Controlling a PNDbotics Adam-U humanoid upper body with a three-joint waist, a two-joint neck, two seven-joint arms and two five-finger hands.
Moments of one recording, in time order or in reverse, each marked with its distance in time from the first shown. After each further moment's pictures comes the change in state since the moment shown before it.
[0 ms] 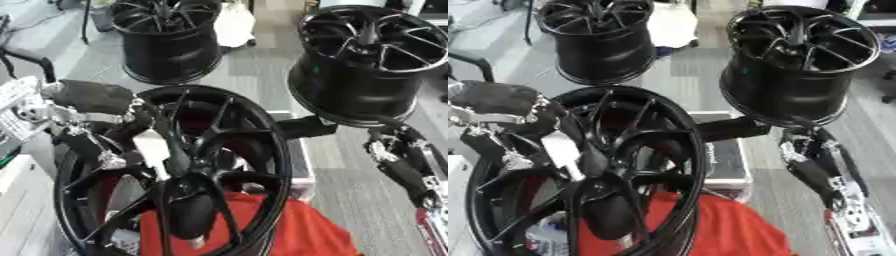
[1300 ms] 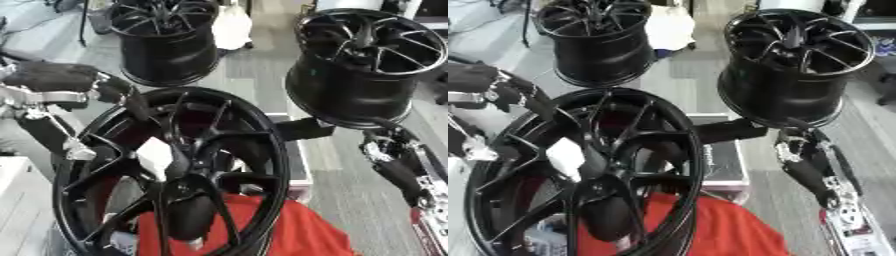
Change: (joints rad) left arm 0.060 0.038 -0.002 0.005 -0.033 0.000 0.000; right arm 0.007 0.000 -0.005 0.009 0.000 0.000 0.000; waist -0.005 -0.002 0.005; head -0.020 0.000
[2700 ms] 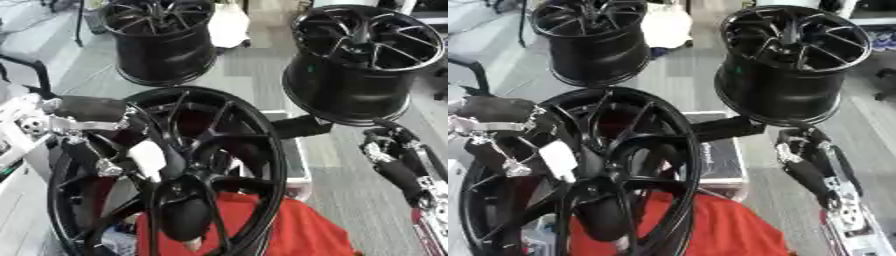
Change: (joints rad) left arm -0.019 -0.085 -0.065 0.140 -0.010 0.000 0.000; right arm -0.003 0.000 0.000 0.001 -0.001 -0.004 0.004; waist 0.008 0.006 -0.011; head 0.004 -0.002
